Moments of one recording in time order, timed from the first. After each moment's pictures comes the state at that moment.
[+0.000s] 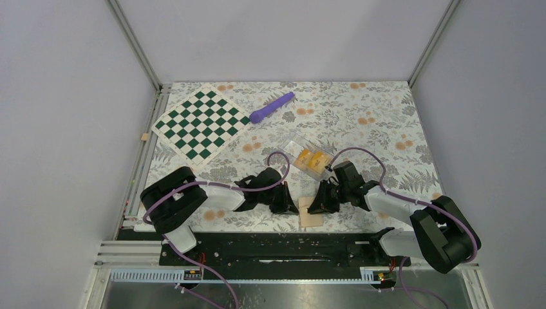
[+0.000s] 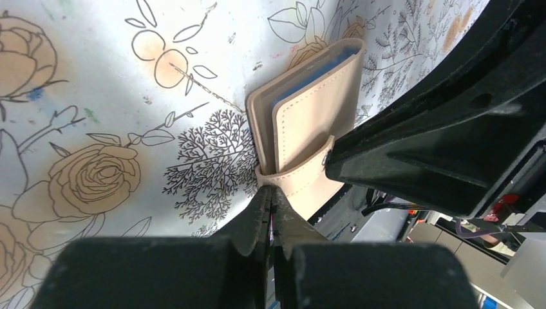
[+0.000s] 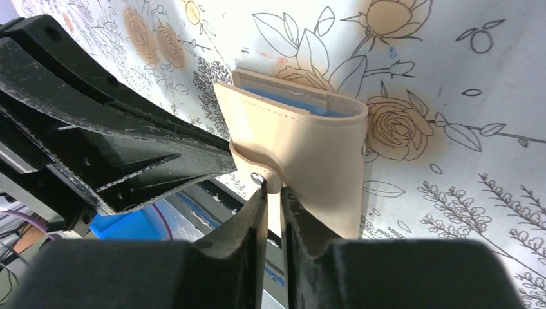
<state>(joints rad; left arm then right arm) -0.96 1.66 0.64 0.26 0.32 -1.09 0.52 1.27 0.40 -0.15 -0.53 0.78</state>
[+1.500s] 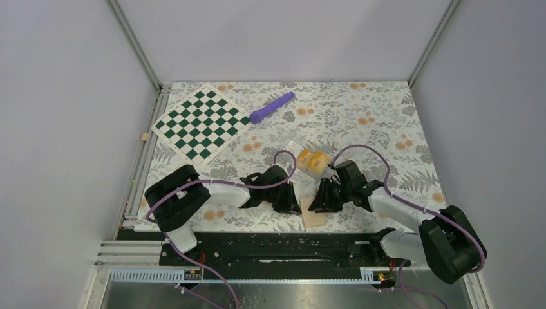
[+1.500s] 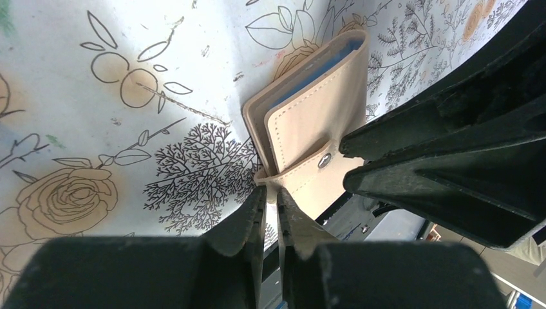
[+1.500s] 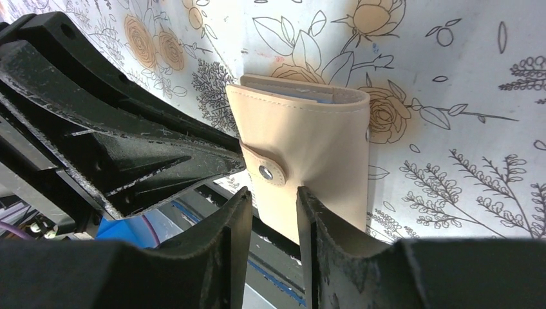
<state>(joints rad) -0.98 1.70 0.73 0.15 0.31 -1.02 0.52 1.18 0.42 -0.25 -0.46 0.75</state>
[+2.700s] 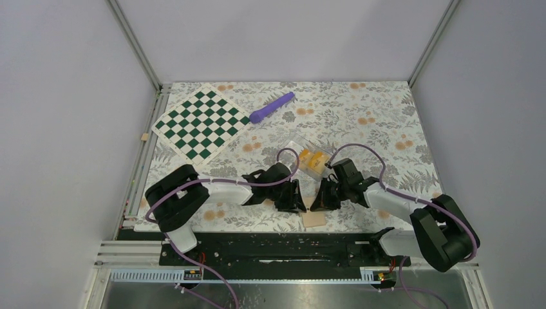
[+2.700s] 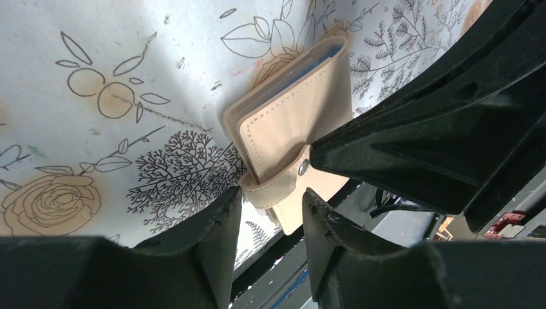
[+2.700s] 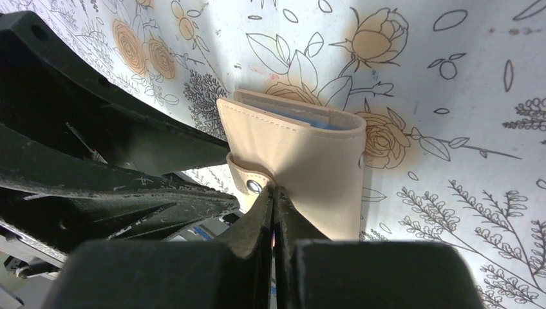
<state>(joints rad) -0.98 1.70 0.78 0.08 0.30 -0.99 0.52 1.28 0.45 -0.22 -0.47 0.71</state>
